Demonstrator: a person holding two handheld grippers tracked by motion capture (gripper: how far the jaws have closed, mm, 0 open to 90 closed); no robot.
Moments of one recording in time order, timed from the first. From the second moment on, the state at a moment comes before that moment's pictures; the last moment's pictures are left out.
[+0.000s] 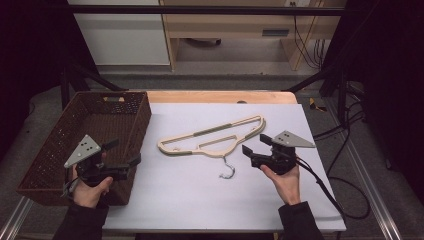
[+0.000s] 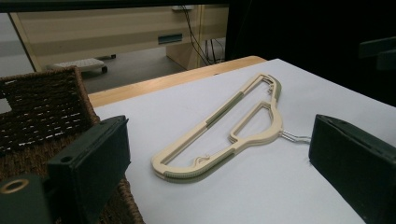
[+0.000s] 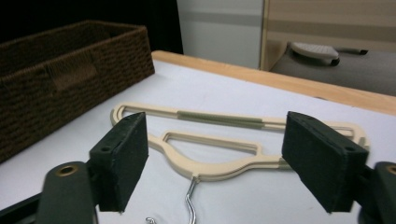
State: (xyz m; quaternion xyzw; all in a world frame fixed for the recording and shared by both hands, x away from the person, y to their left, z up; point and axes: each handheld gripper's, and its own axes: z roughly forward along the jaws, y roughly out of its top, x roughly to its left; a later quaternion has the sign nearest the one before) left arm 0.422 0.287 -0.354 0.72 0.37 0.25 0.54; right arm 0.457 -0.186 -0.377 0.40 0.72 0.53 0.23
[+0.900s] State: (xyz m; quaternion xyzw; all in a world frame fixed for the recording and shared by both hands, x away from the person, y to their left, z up) left arm 0.423 0.284 -0.356 0.72 0.37 0.24 0.54; right arm 0.501 -0.120 -0.459 0.45 0.77 0.42 0.17
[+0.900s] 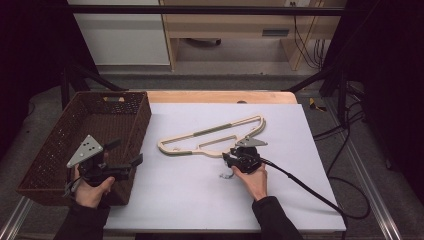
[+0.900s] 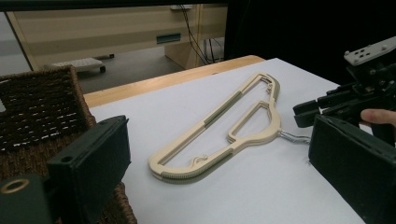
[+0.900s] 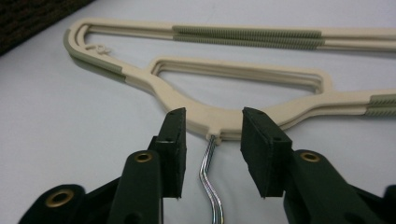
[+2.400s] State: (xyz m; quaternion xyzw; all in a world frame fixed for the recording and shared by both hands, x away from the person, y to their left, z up) left arm 0.429 0.221 -0.367 0.78 0.32 0.22 0.50; right arm 0.509 -0.127 -0.453 0.48 0.76 0.40 0.16
